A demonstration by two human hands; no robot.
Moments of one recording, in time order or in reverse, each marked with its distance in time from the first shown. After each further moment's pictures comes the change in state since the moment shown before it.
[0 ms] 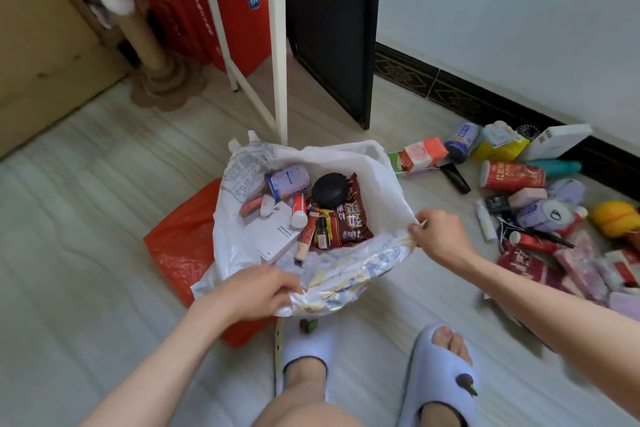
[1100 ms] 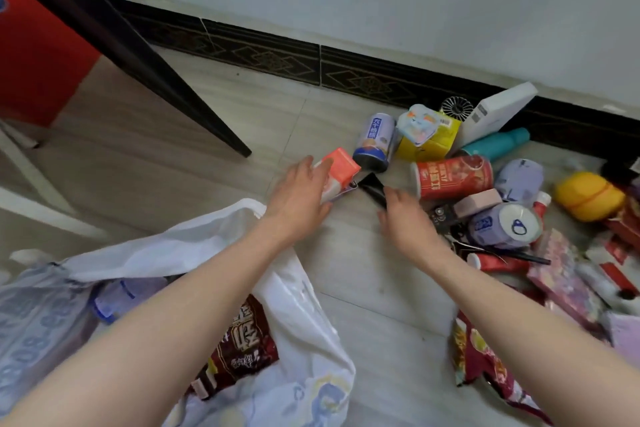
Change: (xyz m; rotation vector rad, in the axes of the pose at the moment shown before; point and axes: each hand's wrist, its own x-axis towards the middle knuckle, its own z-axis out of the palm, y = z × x) left_hand 0.380 0.090 -0.074 0.126 0.304 0.077; right_hand 0.194 0.145 0.010 -0.144 0.040 0.119
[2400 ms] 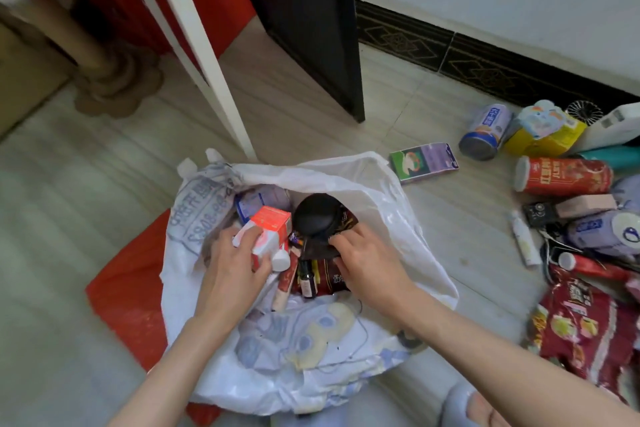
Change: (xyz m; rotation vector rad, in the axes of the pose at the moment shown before) left_hand -0.280 -0.115 0.008 -0.128 0.271 -0.582; right_hand -0.148 -0.165 0.050 -0.092 0.017 -0.785
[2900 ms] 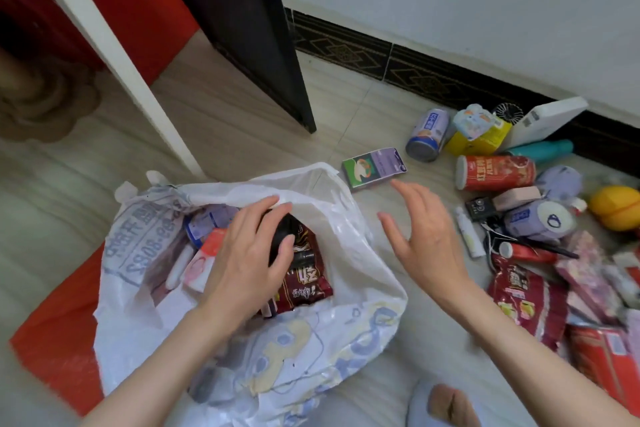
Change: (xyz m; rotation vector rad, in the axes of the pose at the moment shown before) left_hand 0.019 0.090 -0.016 -0.162 0.112 0.467; right_hand -0.044 0.080 -0.064 0.118 0.475 0.349
